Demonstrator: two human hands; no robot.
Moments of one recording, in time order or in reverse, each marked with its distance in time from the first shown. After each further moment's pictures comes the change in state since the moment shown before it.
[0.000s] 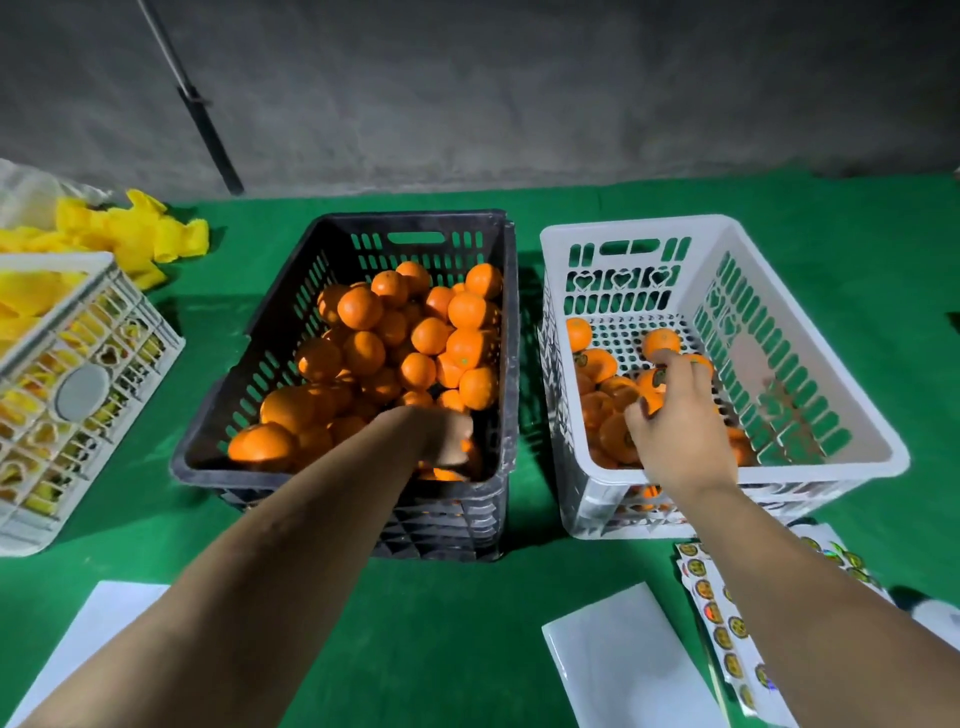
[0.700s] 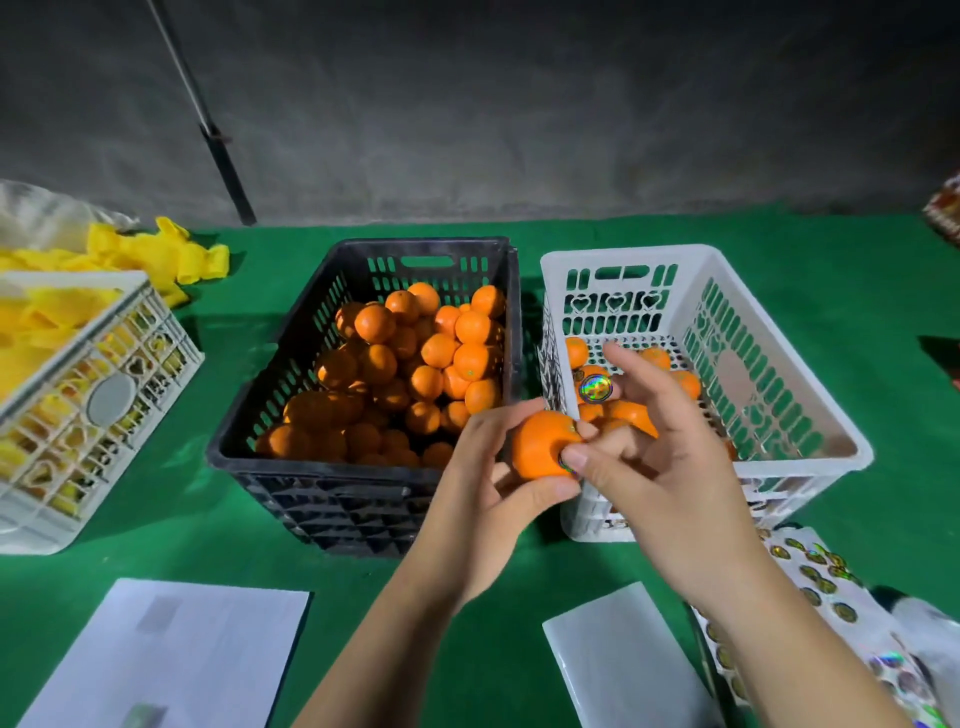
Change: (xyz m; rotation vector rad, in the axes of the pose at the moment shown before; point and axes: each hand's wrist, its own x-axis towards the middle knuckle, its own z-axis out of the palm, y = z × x) left_hand -0.158 0.092 0.087 -1.207 0.815 0.696; right_hand -0.115 -0.116 -0.090 0.937 -0.177 -0.259
